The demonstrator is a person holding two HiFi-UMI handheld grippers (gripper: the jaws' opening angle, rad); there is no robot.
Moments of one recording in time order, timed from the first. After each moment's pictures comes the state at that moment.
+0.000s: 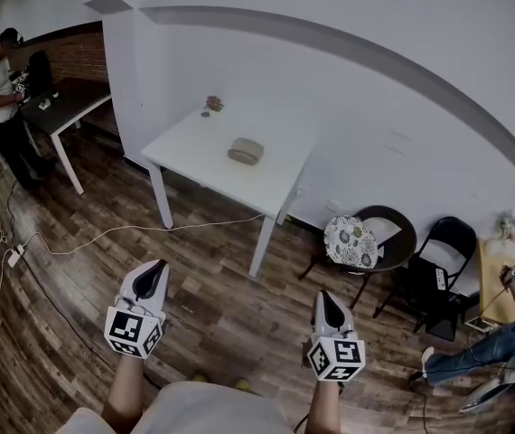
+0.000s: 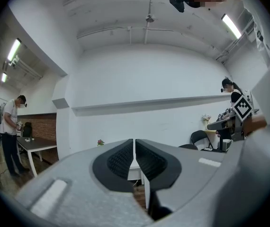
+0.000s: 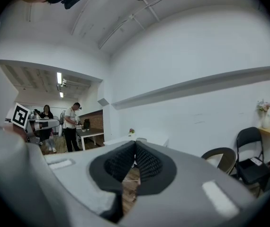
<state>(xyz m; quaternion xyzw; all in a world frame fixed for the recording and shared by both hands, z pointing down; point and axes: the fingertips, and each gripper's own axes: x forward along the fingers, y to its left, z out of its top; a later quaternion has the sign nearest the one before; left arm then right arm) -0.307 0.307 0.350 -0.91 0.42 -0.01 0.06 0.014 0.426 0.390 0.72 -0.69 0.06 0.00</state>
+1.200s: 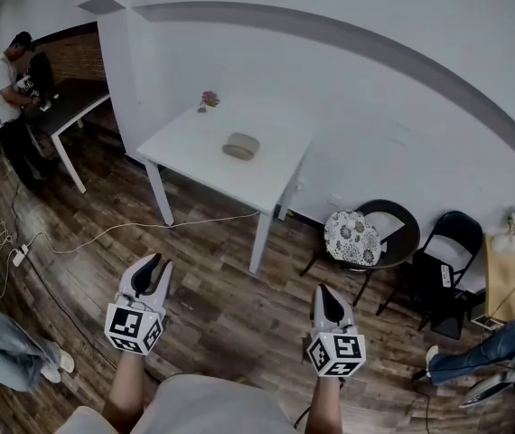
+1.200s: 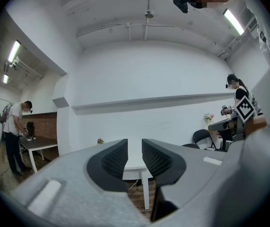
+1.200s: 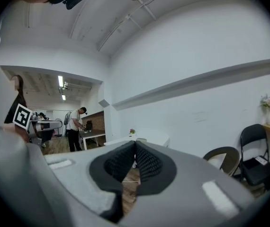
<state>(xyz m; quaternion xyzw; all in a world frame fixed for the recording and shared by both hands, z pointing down) -0.258 0.300 0.351 -0.90 0.43 -0.02 0.05 0.059 0.414 0.395 0.71 -0.70 0.07 -0.01</state>
